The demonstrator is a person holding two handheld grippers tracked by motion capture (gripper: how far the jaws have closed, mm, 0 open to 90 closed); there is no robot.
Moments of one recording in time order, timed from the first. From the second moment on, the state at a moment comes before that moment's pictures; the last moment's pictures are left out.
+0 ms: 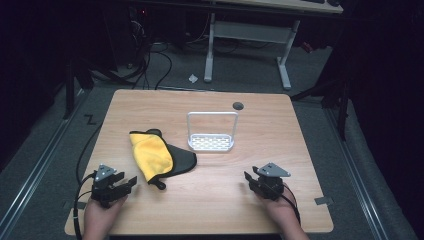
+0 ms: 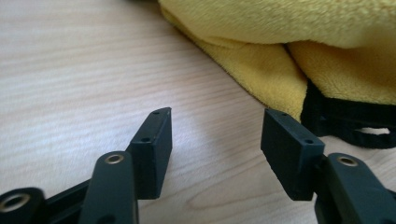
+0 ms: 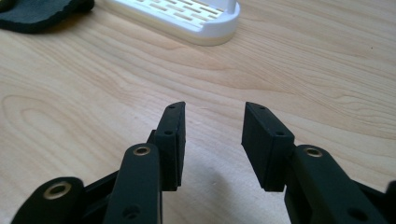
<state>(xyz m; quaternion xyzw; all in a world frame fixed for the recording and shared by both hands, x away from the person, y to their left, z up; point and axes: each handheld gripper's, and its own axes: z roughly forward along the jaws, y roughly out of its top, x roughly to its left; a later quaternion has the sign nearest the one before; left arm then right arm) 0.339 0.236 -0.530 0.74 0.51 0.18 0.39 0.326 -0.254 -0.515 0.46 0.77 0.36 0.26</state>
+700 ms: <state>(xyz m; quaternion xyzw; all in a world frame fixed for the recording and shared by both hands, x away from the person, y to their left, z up) 0.338 0.240 -0.523 0.73 0.50 0.16 0.43 0.323 -0.254 -0.520 0.45 0.77 0.38 0.25</state>
